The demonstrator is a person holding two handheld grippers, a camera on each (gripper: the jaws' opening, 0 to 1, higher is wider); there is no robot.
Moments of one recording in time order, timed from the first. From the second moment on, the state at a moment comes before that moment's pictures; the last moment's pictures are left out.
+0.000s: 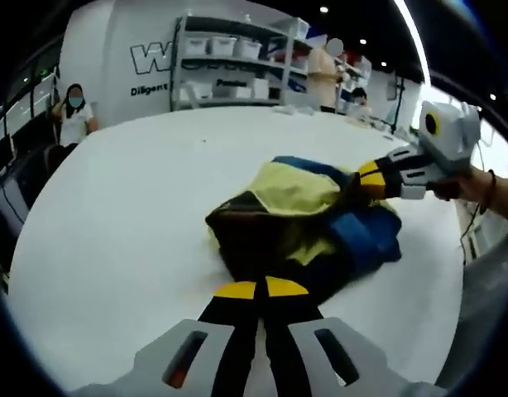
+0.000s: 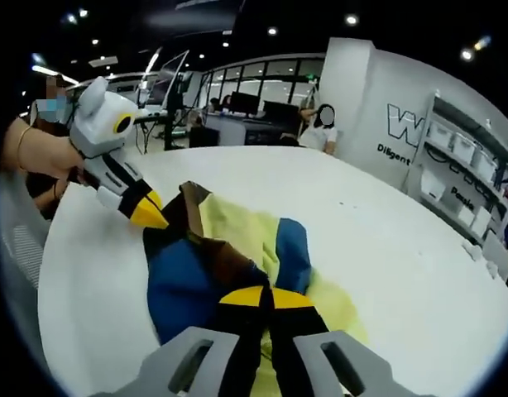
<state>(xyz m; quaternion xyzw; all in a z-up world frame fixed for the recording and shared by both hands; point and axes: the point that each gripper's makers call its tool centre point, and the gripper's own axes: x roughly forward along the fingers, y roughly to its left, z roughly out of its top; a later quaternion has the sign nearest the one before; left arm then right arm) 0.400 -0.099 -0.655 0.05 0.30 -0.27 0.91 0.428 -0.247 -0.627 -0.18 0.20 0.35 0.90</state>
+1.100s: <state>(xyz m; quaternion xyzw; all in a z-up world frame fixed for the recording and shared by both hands) 0.428 -0.076 -0.564 0.06 0.22 -0.25 0.94 0.451 -0.285 -0.560 -0.12 0.16 0.29 0.94</state>
